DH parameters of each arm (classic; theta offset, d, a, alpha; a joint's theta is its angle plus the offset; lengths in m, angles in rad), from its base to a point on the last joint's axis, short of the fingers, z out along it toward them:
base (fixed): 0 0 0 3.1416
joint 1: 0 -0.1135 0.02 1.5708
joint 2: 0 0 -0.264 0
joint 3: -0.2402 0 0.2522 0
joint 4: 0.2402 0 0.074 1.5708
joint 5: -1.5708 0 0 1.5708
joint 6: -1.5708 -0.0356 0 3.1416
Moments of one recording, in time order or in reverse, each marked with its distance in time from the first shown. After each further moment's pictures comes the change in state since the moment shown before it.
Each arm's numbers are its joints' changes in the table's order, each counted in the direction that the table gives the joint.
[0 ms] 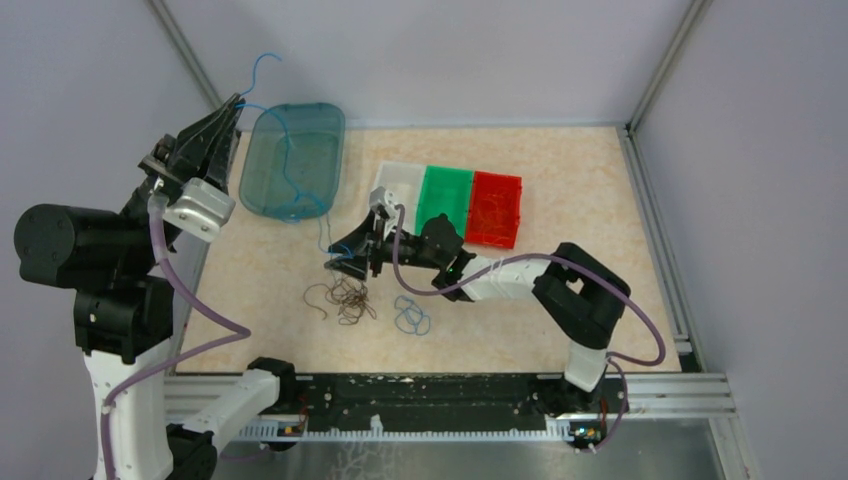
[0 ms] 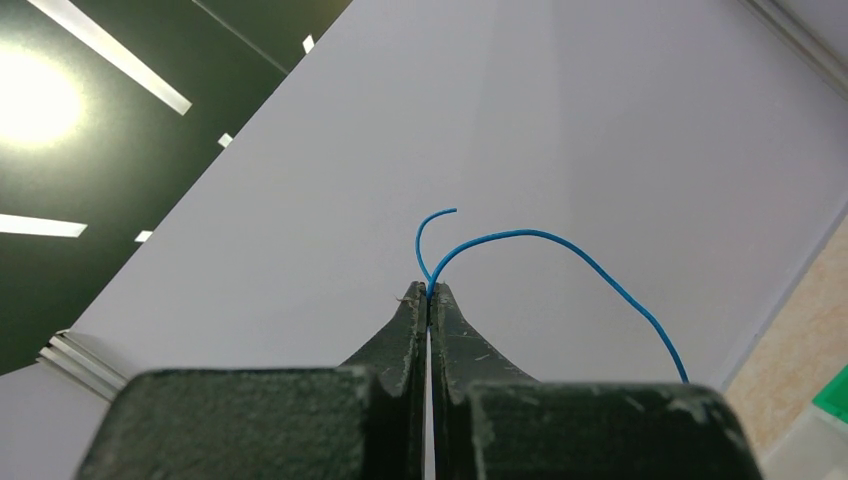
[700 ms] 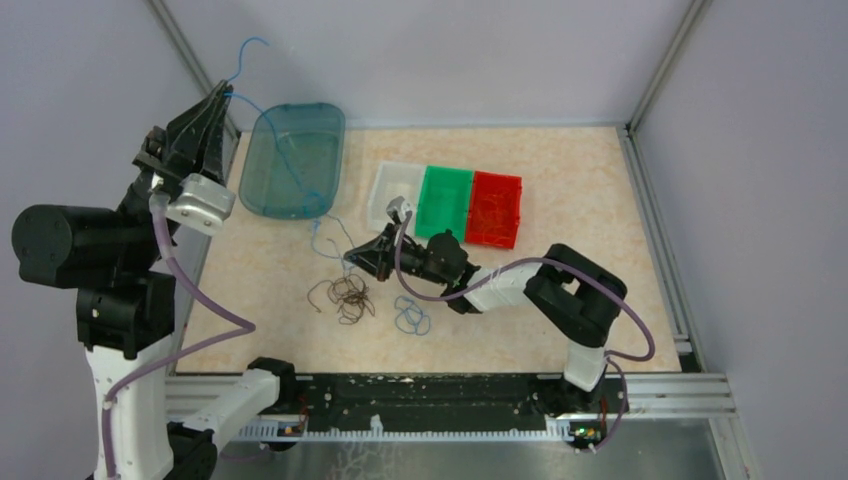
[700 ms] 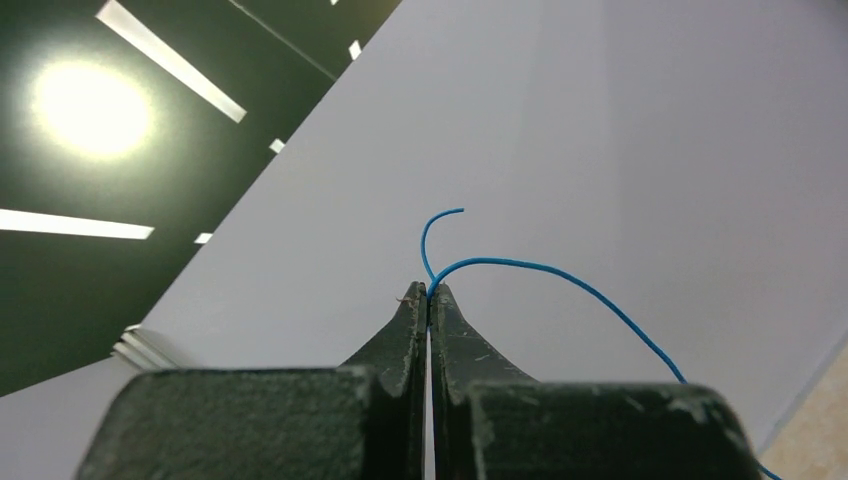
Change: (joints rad) left arm 0.000 0.006 0.000 -0.042 0.029 -0.037; right arm 0.000 0.032 0.082 -0.065 -0.219 -0.045
